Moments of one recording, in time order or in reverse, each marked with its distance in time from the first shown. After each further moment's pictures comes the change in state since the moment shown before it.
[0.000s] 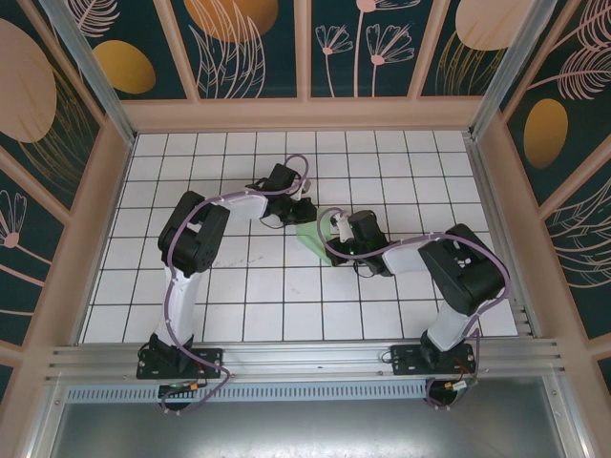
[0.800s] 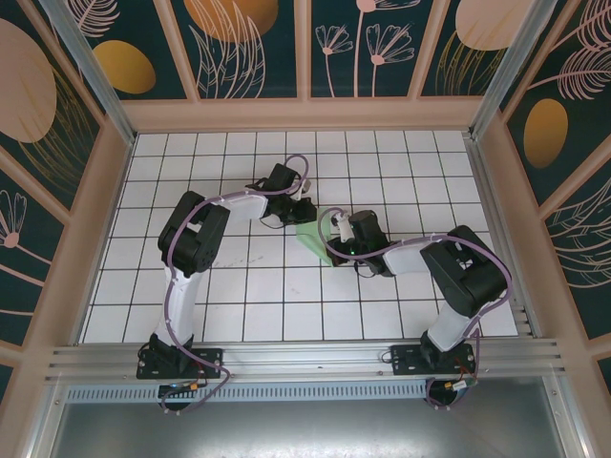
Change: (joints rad) left arm 0.000 0.000 0.000 0.000 0.000 0.000; right arm 0.000 -0.014 -0.005 -0.011 0.010 0.000
